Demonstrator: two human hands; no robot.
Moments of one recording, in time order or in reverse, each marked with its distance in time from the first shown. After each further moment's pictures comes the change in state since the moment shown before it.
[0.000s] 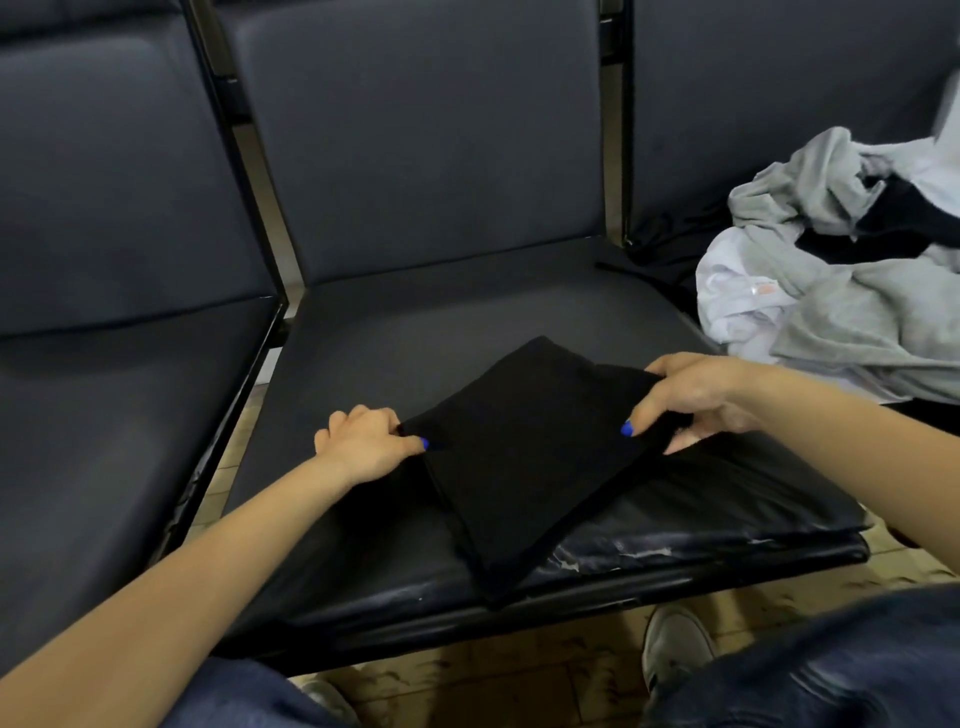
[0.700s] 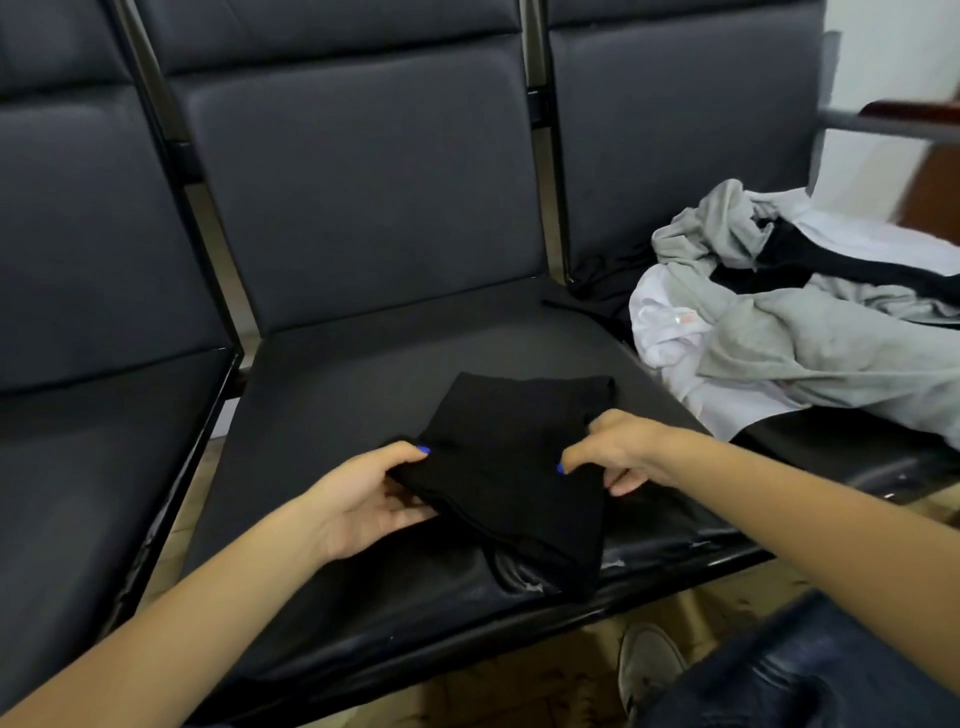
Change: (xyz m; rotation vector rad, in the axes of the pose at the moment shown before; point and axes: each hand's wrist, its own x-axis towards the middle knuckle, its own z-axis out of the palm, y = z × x) left_hand -0.035 0.031 -0.004 -1.507 -0.475 -0.134; right_hand -0.013 0.013 0.031 -0.159 0.096 -0.021
